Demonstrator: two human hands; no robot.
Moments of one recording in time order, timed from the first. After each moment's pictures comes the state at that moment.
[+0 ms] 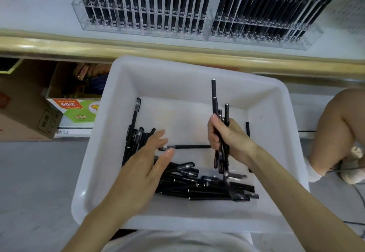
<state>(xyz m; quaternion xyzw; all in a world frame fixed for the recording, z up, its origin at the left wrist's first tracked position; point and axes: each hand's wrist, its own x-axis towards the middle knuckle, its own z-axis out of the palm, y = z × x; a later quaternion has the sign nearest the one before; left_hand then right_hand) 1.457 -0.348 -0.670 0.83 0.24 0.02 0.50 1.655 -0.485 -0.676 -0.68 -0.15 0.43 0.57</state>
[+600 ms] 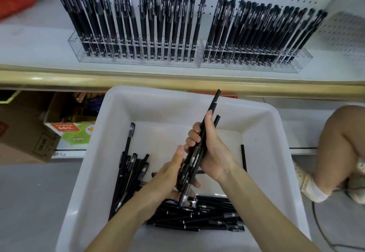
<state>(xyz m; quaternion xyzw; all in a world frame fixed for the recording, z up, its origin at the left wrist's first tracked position) 1.542 -0.363 -0.674 0.59 0.29 -0.15 0.74 1.651 -0.434 -0.648 -0.48 0.05 0.46 0.75</state>
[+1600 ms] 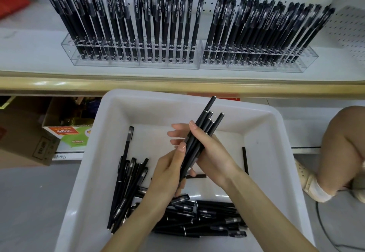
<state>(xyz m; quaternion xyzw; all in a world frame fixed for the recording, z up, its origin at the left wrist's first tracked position) 1.554 -0.366 -0.660 0.61 0.31 0.03 0.73 1.659 -0.438 -0.641 -0.57 -0.11 0.47 0.67</state>
